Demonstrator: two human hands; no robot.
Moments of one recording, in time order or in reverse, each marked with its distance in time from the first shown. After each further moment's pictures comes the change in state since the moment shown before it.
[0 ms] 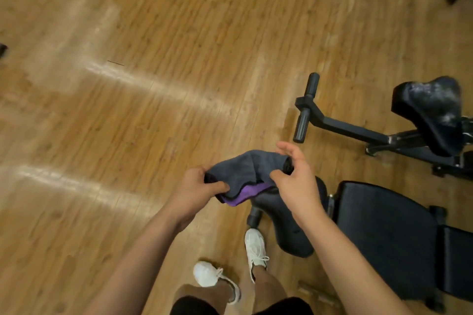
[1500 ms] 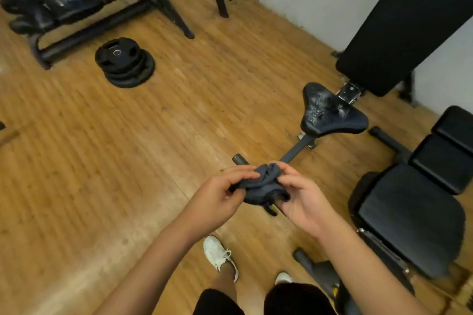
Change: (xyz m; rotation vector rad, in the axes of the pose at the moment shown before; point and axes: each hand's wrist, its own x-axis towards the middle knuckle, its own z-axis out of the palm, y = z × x) left_hand 0.359 0.478 0.108 0.789 -1.089 0.685; right_hand 0.333 -0.225 -0.107 1.408 0.506 0.085
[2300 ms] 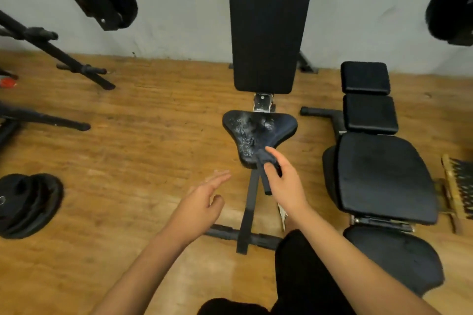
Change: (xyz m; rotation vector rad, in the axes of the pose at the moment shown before) left_hand 0.282 -0.004 0.013 0.583 -0.474 0.231; right_hand 0.134 -0.106 -0.092 -0.562 0.810 -0.636
